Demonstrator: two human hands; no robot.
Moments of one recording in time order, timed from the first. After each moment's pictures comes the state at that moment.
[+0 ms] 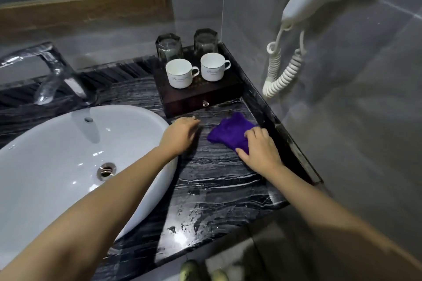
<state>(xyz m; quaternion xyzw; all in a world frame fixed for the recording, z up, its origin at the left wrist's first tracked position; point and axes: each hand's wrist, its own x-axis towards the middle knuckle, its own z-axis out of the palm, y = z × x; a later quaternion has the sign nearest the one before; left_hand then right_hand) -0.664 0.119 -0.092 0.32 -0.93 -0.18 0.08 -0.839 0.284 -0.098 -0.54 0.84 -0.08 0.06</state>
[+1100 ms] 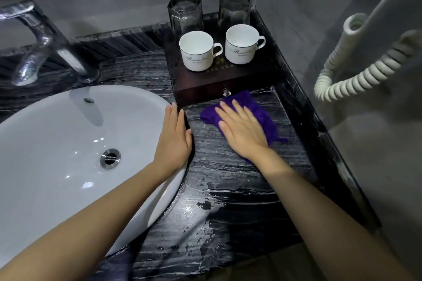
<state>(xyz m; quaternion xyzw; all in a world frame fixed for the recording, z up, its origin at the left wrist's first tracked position) -0.635 0.110 -0.153 0.46 -0.86 -0.17 0.17 -0.817 0.173 -0.136 -0.65 0.74 -0.09 0.11</state>
